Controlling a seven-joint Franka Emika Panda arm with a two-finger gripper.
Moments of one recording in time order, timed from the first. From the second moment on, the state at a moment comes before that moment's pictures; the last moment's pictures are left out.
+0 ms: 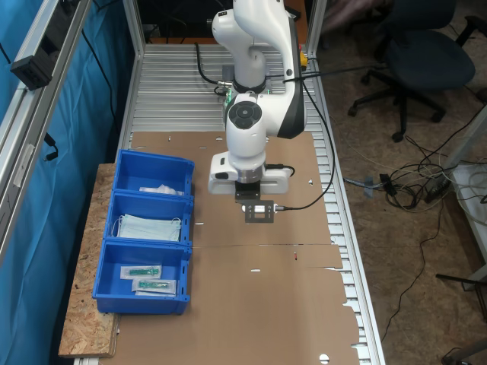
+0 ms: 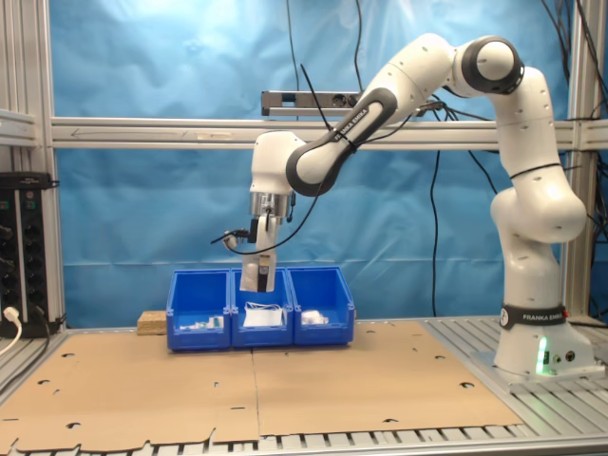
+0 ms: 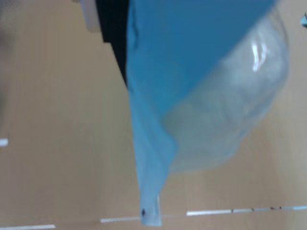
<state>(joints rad) 0.03 0.17 -0.12 -2.17 0.12 2.43 0.69</state>
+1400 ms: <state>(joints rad) -0.36 0.07 -0.23 -2.22 0.12 2.19 0.69</state>
